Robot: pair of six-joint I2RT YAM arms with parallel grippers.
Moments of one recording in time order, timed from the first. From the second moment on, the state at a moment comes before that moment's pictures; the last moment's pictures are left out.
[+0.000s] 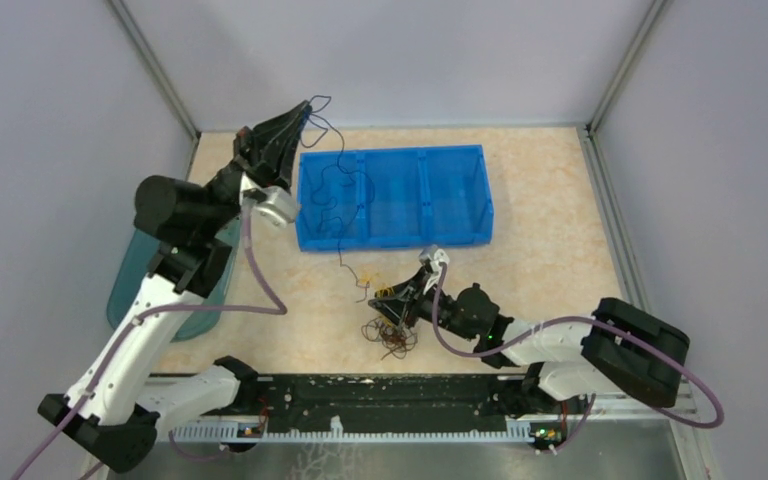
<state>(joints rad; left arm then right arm) -0.52 0.99 1.25 0.37 0.50 0.91 1.05 1.28 0.24 1.08 -0.06 0.50</state>
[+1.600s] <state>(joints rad) -0.34 1.38 1.20 0.60 0.34 0.93 1.05 1.01 0.12 0.86 0.05 0.52</state>
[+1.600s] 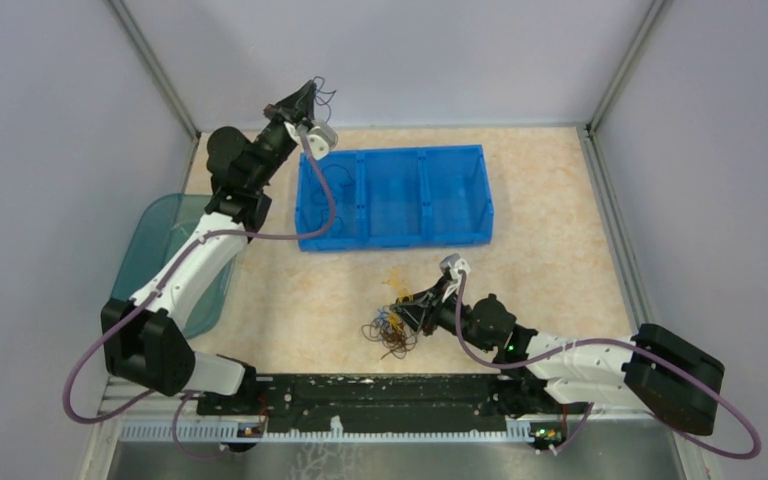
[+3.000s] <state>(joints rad) -0.32 1.21 1.20 -0.57 0.79 0.69 1.05 0.96 0.23 0.79 0.03 0.52</state>
